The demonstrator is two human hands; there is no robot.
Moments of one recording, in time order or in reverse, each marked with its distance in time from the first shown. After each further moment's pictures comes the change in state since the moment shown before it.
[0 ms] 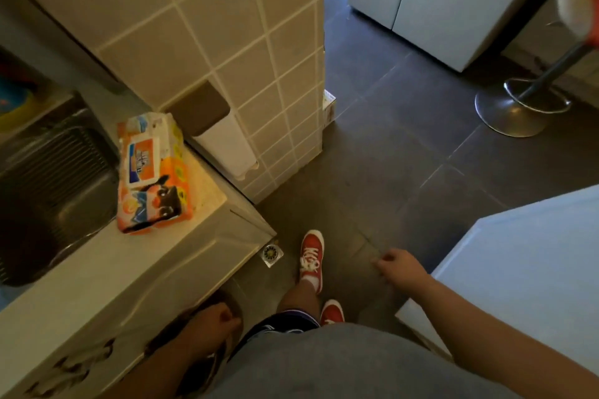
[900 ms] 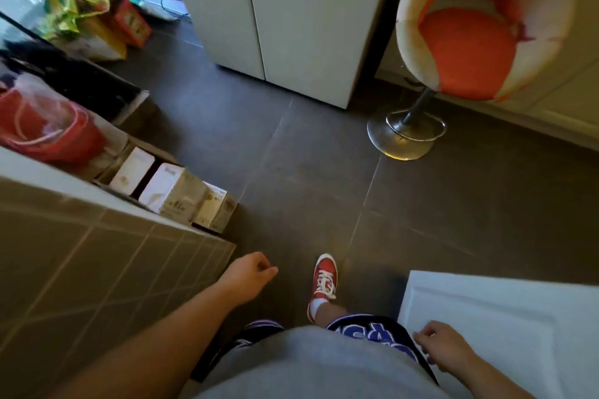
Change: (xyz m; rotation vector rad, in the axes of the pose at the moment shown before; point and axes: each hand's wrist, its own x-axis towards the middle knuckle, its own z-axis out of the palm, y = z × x) left_hand 0.213 0.598 -0.161 0.239 -0.118 0.401; right_hand 0.146 0.074 -0.307 0.214 0.186 0.561
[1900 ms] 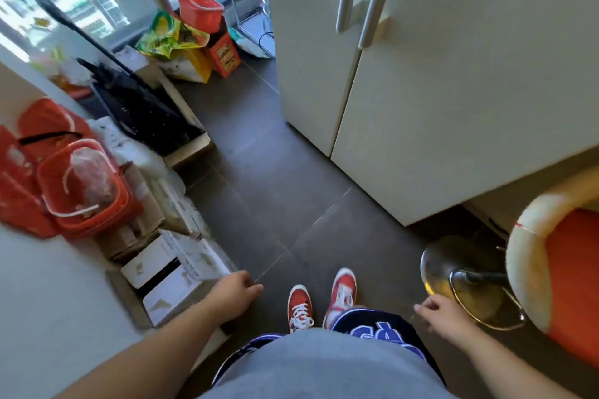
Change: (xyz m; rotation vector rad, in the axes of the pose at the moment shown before) left_hand 0.245 0.082 -0.299 -0.264 0.172 -0.298; right_hand 0.165 -0.529 -0.272 -0.296 0.058 -0.370
